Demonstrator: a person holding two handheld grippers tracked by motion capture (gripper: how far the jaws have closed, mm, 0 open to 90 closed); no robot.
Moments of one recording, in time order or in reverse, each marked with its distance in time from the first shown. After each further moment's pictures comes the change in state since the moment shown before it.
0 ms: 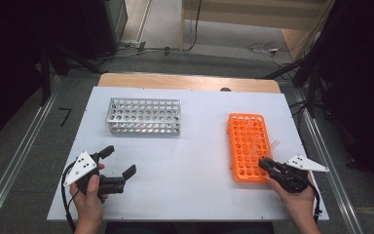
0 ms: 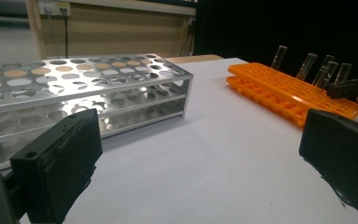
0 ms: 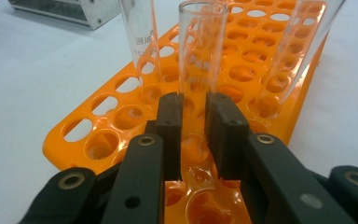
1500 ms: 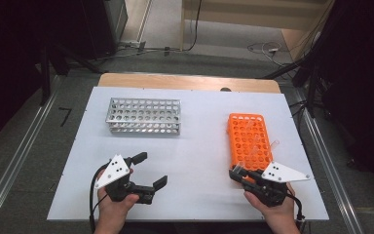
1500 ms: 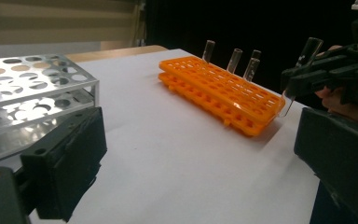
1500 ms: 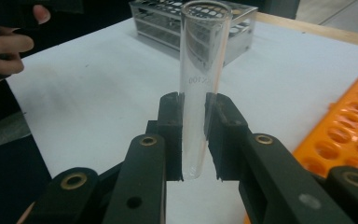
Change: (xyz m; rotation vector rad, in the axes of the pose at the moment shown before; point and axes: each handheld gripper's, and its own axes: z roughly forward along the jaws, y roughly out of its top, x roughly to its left) left arm -0.073 0.020 0.034 0.061 -0.167 0.003; right arm 0.104 0.041 -0.008 -0.040 0.246 -0.149
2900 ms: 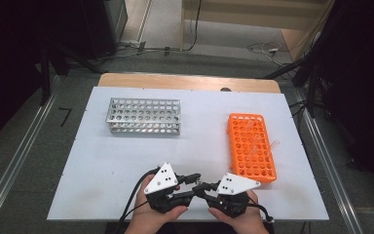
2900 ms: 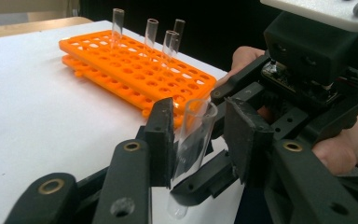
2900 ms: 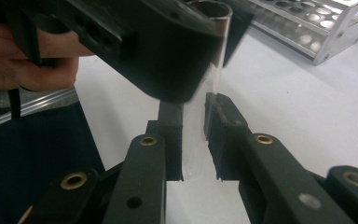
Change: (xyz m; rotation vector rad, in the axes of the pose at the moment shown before) left arm -0.065 0.004 0.059 0.147 -0.210 0.045; right arm 0.062 0.002 0.059 0.118 0.141 -0.135
